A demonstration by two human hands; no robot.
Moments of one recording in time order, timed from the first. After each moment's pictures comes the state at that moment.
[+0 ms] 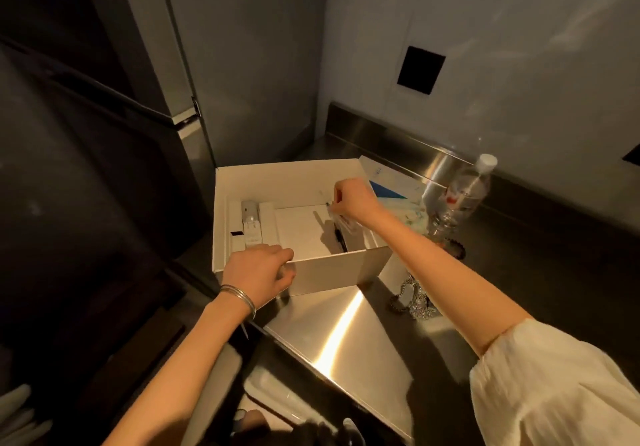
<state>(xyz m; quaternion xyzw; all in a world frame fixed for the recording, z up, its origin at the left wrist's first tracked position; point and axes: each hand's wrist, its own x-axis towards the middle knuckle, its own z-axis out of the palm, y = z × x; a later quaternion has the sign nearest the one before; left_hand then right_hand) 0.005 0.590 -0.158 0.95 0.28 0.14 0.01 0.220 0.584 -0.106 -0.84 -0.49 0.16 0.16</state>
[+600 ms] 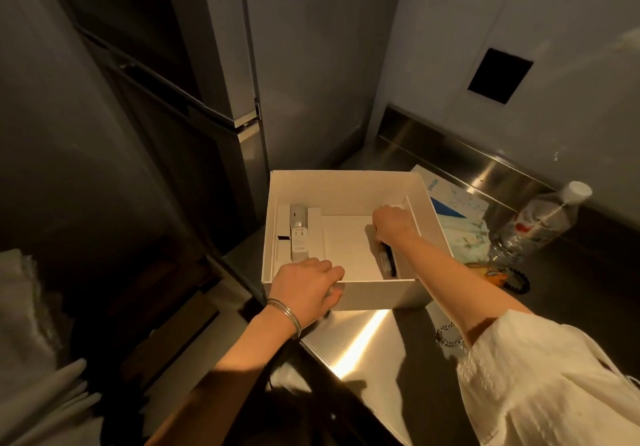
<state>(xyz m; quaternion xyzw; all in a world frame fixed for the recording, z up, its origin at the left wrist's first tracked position) 0.002 0.596 -0.158 0.95 0.28 0.15 -0.01 0.233 0.633 -0.172 -0.84 -0.53 0.11 -0.07</state>
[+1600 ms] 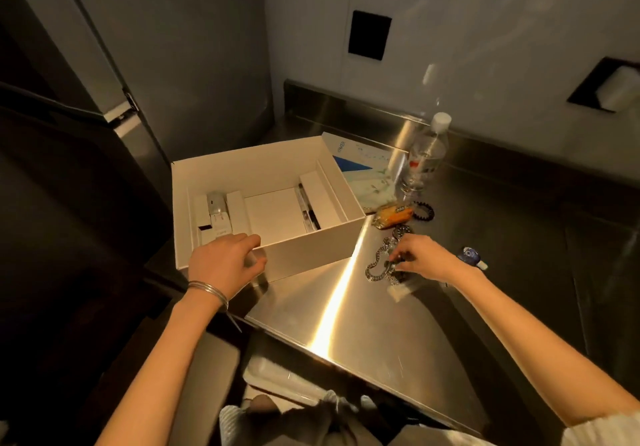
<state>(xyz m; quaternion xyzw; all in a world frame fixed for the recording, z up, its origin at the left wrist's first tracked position) 0.005 0.594 -0.160 0.94 0.31 0.14 0.05 0.300 0.388 -0.174 -0.82 -0.52 0.23 0.03</state>
